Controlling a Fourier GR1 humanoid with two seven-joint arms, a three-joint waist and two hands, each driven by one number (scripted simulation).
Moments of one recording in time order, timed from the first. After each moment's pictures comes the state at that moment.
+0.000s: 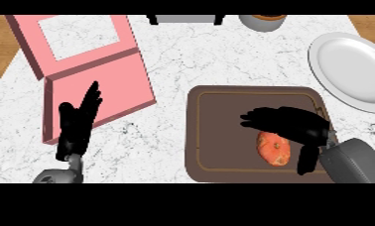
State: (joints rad) left arm -0.05 0.16 -0.05 -1.46 -0.03 0.18 0.22; right arm -0.27 -0.53 0.40 -1.37 0.83 0.51 -0.58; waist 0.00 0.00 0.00
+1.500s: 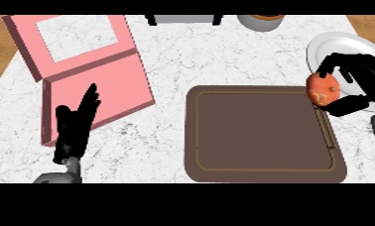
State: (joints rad) left arm -0.02 0.14 -0.02 -1.48 -0.05 0.16 0.22; right arm -0.39 -0.50 -0.15 -1.20 0.74 0.18 -0.44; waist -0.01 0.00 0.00
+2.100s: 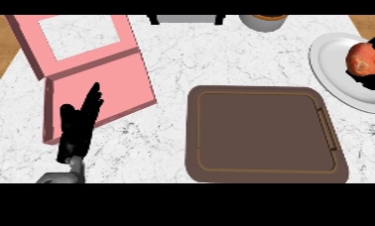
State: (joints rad) left arm -0.03 0.12 -0.03 -1.50 -0.08 0.16 0.24; right arm -0.50 -0.58 -0.36 -1.09 0.67 0.08 -0.34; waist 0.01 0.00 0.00
